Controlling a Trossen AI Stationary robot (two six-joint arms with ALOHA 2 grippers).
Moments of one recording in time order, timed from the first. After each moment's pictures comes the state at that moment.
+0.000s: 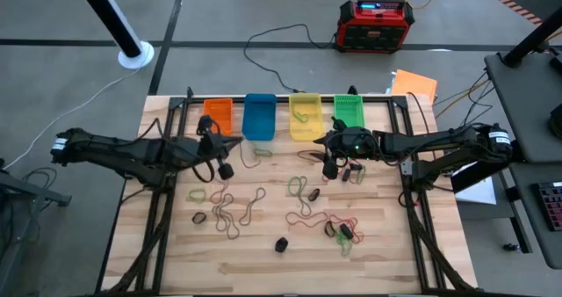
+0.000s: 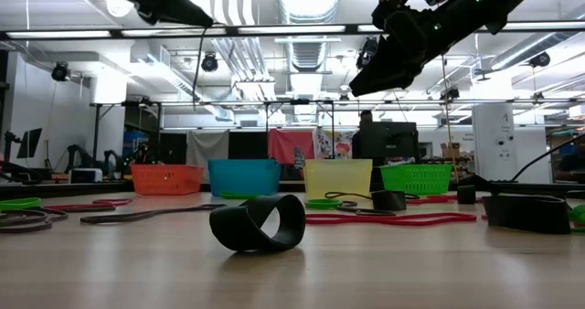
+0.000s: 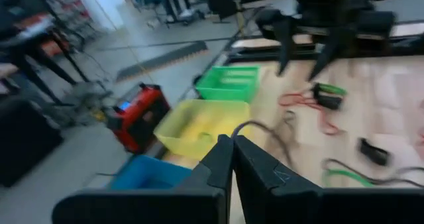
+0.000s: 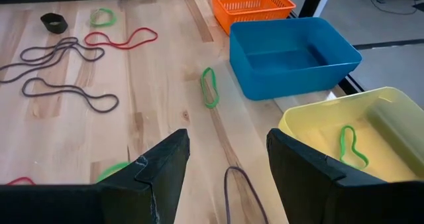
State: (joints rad) left arm -0.09 0.90 0.73 -0.15 -0.62 0.10; right arm -0.13 1.25 0.71 0.04 0.13 0.00
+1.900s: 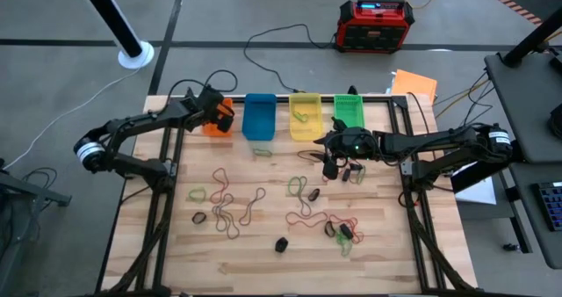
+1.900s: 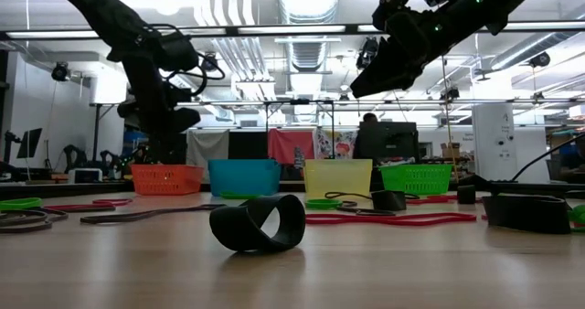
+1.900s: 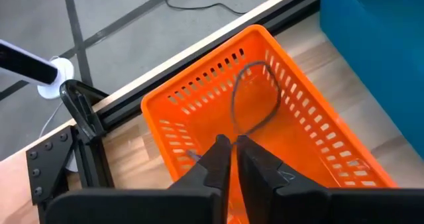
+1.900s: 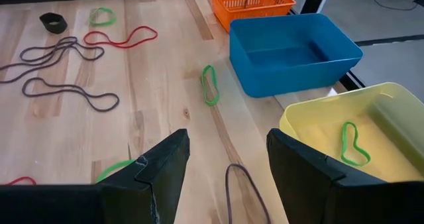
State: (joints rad) left arm 0.76 1.31 0.76 -0.43 -0.43 -0.16; right arm -0.13 1.25 0.70 0.04 0.13 0.02
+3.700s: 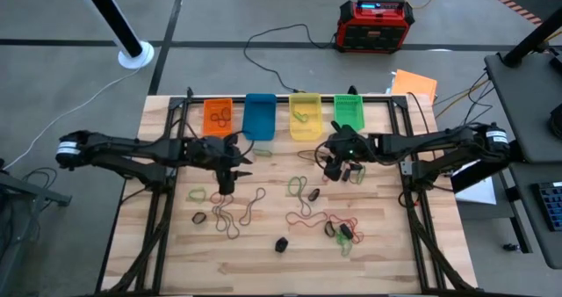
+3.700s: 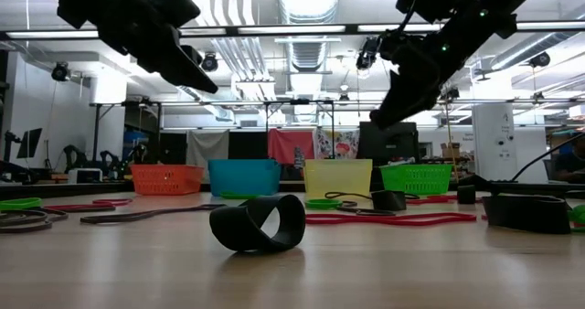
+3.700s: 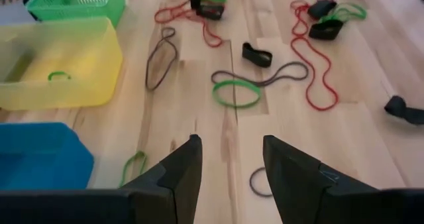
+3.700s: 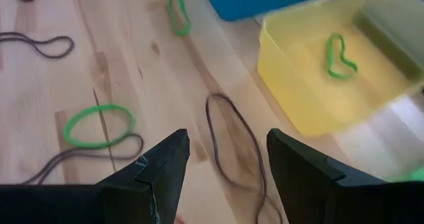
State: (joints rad) left arm 0.05 1.06 0.62 -0.16 0.01 0.09; right arm -0.13 1.29 0.70 -0.15 0.21 0.17
